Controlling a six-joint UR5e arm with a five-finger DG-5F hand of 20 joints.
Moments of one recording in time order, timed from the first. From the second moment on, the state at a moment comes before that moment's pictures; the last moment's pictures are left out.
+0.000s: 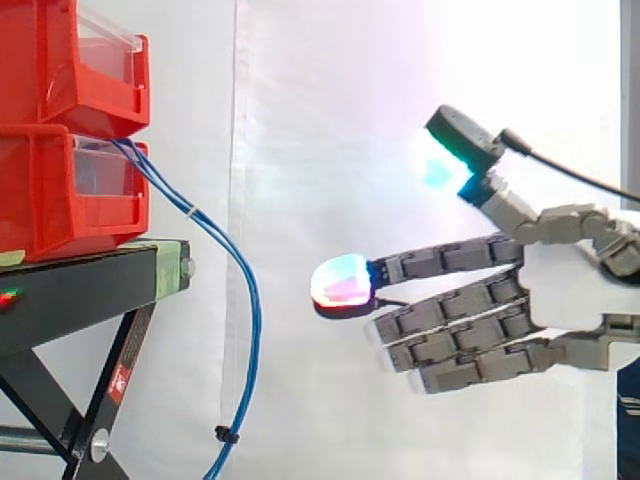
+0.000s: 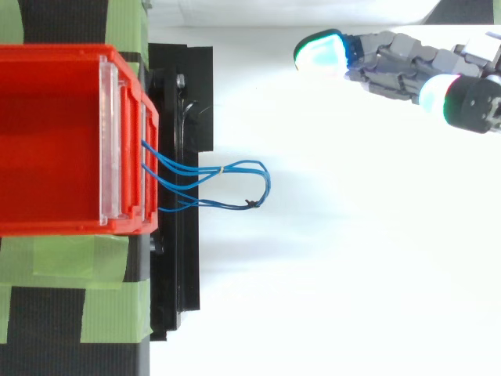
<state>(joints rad) 0.26 -1.88 -2.06 -2.37 -0.90 -0.09</state>
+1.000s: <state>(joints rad) 0.31 -1.99 -1.91 -2.32 -0.85 -0.19</state>
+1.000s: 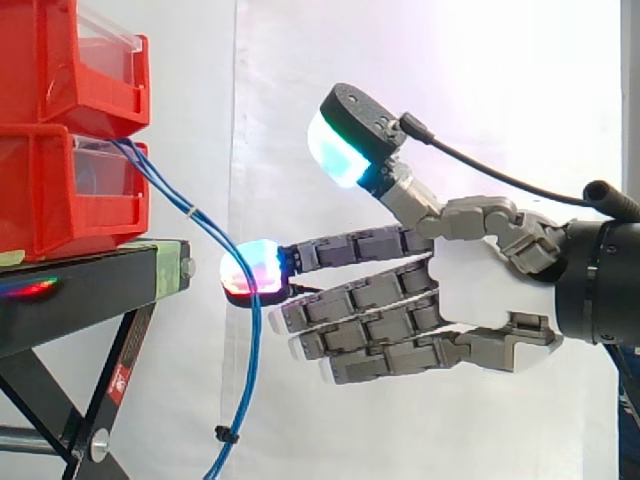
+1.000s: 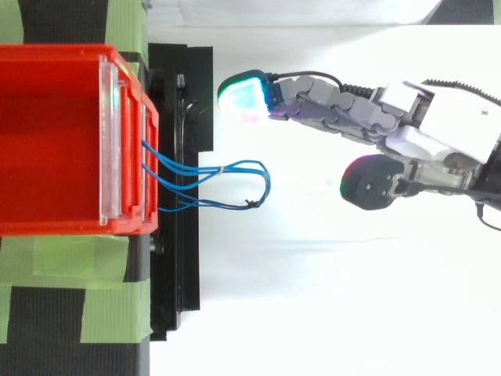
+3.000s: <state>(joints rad) 0.35 -2.19 -1.81 -2.21 -0.74 -0.19</state>
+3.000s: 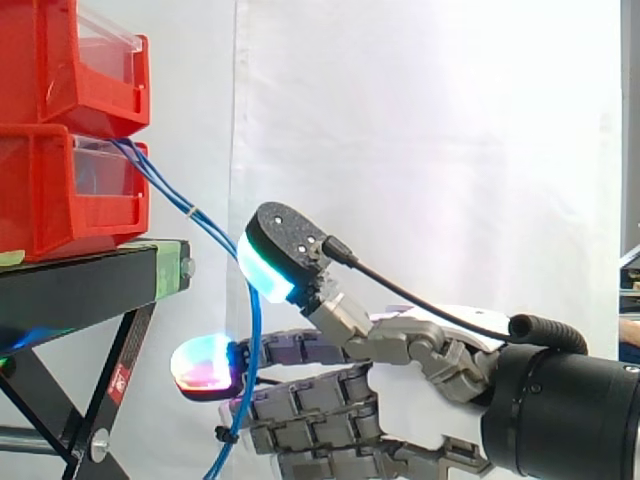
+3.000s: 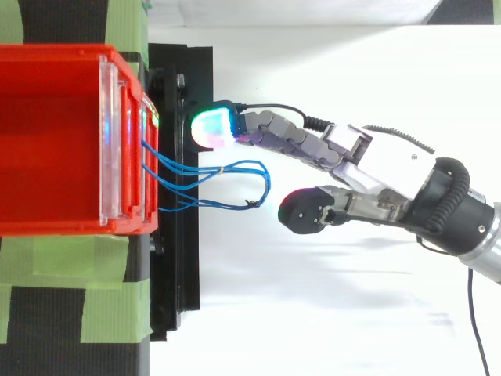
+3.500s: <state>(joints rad) 0.35 -2.19 -1.81 -2.21 -0.75 -0.17</state>
